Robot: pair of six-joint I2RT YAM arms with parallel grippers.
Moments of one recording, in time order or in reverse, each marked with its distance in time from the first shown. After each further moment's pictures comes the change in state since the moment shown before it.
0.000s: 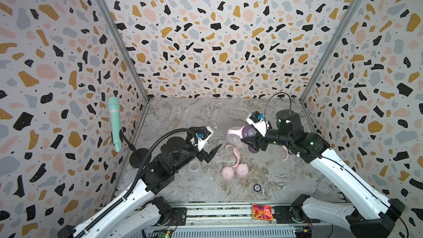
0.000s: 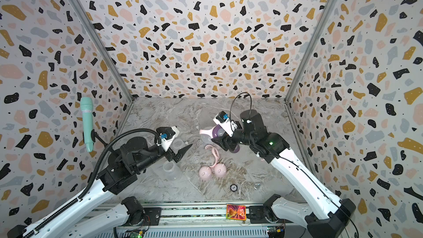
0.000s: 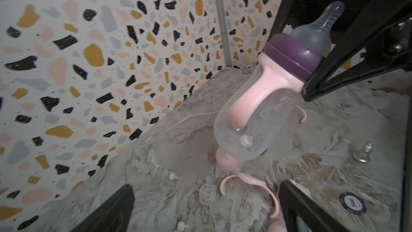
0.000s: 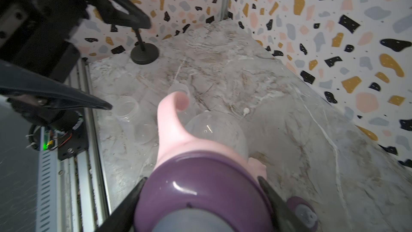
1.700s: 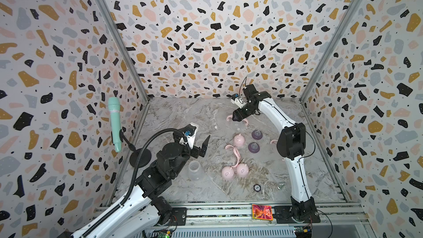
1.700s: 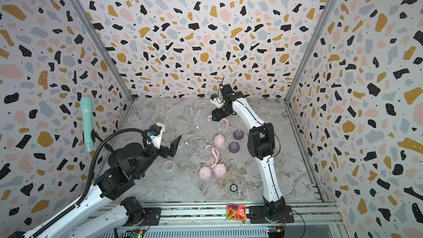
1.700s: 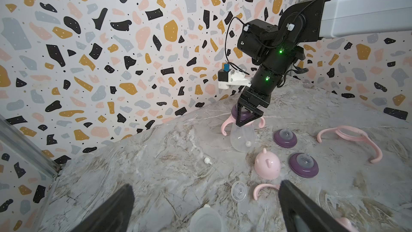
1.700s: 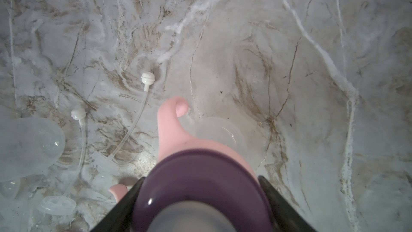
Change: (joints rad) left arm 0.000 -0.053 -0.054 0.020 -0.233 -0.111; right arm -0.196 1.131 0.953 -0.388 0.042 -0.012
